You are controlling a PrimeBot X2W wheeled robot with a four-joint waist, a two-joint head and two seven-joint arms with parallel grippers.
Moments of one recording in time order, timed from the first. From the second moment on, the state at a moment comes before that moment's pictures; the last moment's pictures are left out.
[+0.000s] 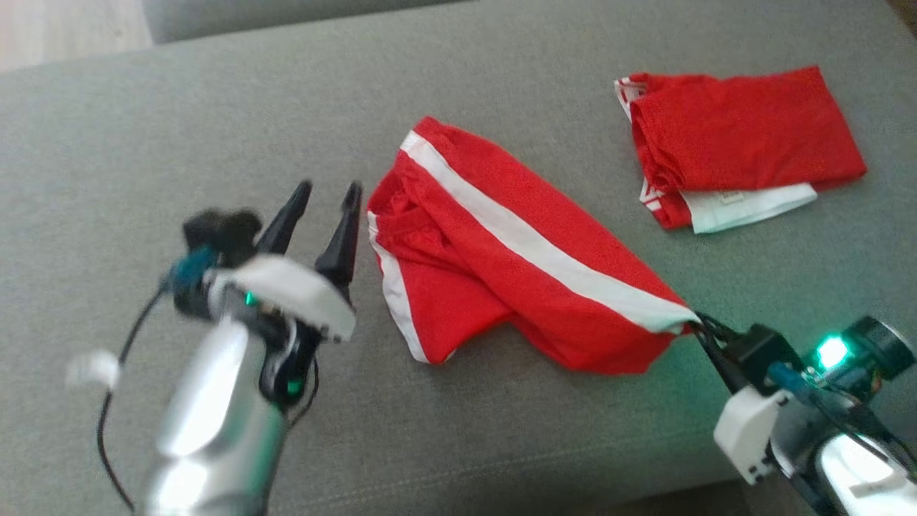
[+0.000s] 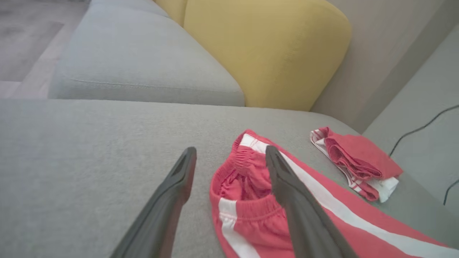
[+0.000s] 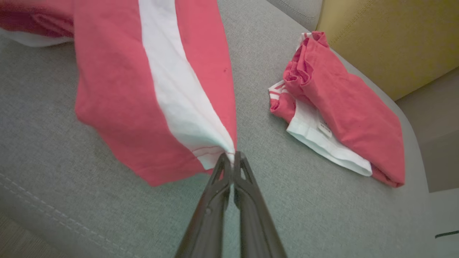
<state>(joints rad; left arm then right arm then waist) -0.40 0.04 -0.26 0.46 -0.39 -0.11 -0.15 -0.04 -0.47 0.36 0.01 -0.02 0.13 0.27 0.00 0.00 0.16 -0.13</state>
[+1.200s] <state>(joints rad) -0.97 0.50 -0.87 0.54 -1.04 -0.12 0.46 -0.26 -0.29 0.47 0.22 -0.06 0.13 0.13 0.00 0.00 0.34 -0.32</state>
